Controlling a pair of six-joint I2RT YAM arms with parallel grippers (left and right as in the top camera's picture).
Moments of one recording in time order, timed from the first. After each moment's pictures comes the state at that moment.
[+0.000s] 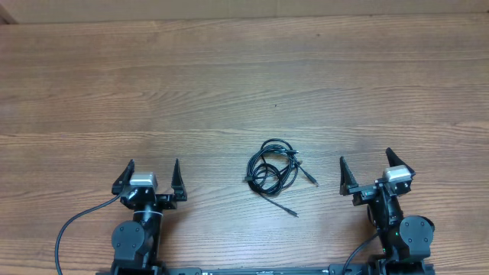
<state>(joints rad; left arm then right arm) -0.08 0.01 0.01 -0.08 -0.06 -0.05 0.03 0.01 0.02 -0.02 -0.15 -0.03</state>
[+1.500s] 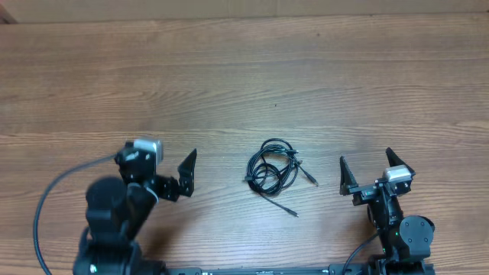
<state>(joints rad) -0.08 0.52 0.60 -0.44 0.24 -0.07 0.03 0.01 0.02 -0.02 -0.15 -0.03</state>
